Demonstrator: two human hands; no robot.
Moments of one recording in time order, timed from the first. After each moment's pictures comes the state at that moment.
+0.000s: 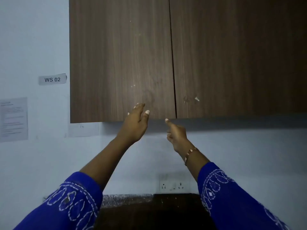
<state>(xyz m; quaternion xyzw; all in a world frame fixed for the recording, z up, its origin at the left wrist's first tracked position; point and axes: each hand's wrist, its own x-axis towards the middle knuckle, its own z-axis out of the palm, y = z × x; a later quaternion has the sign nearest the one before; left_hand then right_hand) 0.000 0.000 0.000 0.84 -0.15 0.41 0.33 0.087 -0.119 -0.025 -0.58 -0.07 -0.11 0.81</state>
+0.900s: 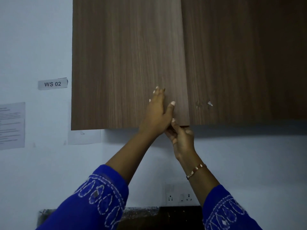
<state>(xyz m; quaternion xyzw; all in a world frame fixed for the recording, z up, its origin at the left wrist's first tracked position) 0.027 -0.012 0.035 0.80 -0.24 0.46 0.31 0.097 -0.085 -0.022 -0.32 -0.26 -0.14 0.90</state>
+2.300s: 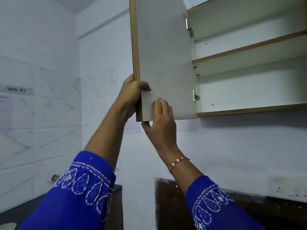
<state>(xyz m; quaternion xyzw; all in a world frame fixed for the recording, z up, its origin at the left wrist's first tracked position) -0.263 0.314 0.077 0.70 -0.08 0.46 0.54 -0.176 0.281 -0.014 -0.59 -0.35 -0.61 0.40</state>
